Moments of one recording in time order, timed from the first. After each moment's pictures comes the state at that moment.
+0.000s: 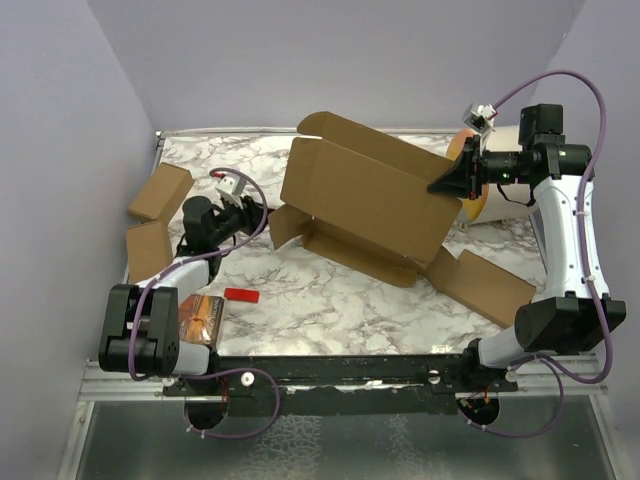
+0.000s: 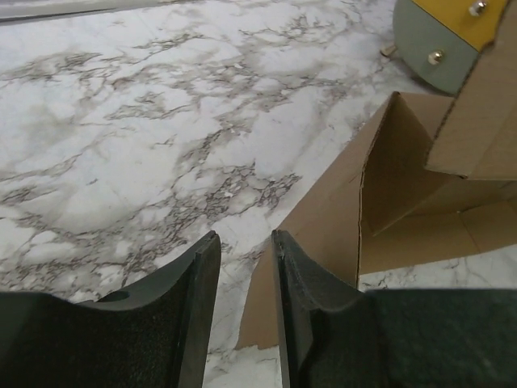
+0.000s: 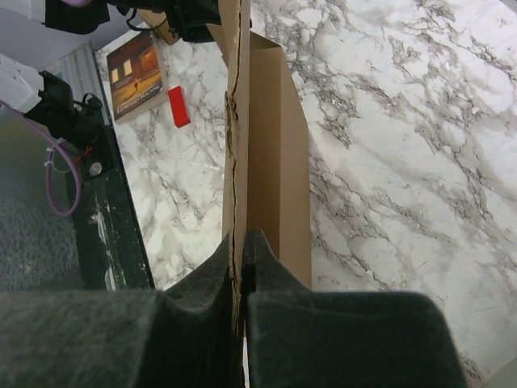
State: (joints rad) left arm -0.06 1.37 0.57 0.63 0.64 -0.21; right arm -0.08 1.48 1.72 -1.19 -1.16 -0.64
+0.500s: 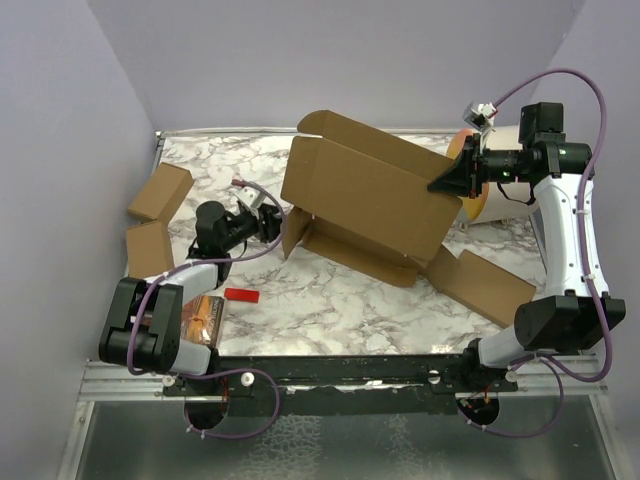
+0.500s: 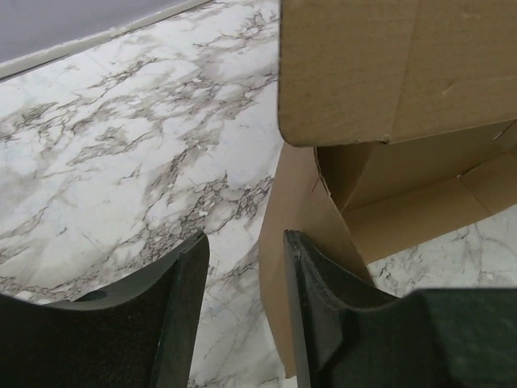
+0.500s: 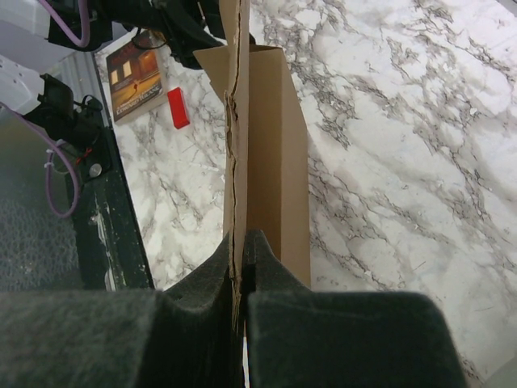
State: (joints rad) left arm -0.17 1.41 0.55 0.75 0.67 -0.05; right arm -0.08 1.49 1.74 -1.19 -1.16 -0.64
